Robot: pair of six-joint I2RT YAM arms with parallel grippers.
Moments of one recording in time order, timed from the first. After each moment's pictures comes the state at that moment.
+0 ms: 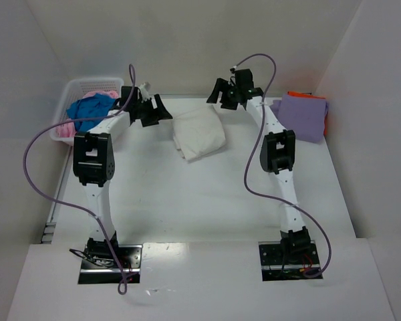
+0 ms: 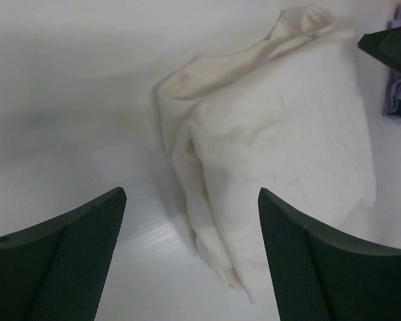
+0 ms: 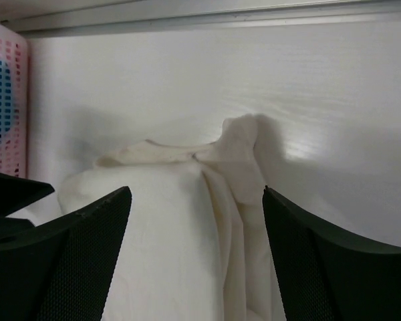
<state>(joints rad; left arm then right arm) -0.06 2.24 1.78 -0.27 0.49 -0.42 0.23 2.71 2.63 -0.54 -0.38 0.49</state>
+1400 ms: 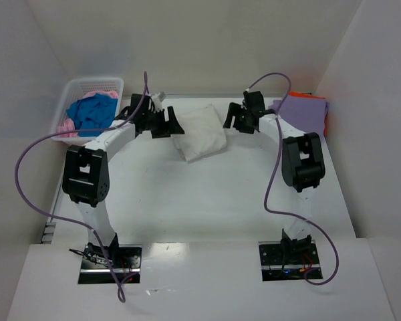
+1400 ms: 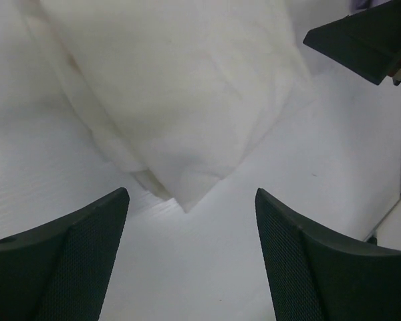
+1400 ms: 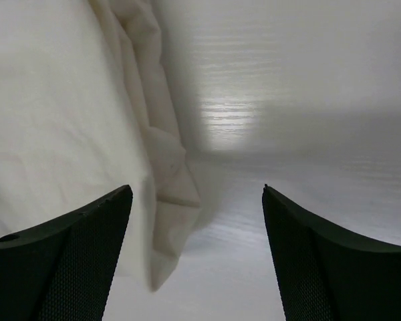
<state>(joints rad) -0.20 1.91 1.42 -0.30 0.50 -0.40 0.23 2.10 1.57 -0.28 -0.14 0.42</state>
